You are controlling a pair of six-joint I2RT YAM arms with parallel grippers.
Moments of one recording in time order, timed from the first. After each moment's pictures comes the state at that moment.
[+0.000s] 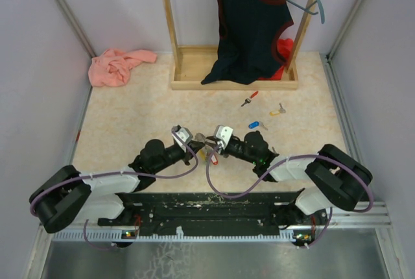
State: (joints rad) left arm -0.83 1.21 0.26 0.85 0.14 -0.02; right arm 0.83 1.42 0.38 0.94 -0.30 -0.29
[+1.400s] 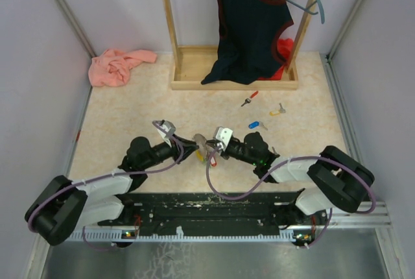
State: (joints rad) left arm -0.62 1.10 0.19 0.86 0.40 -0.28; right arm 0.84 1.40 0.37 0.91 -0.28 -0.29
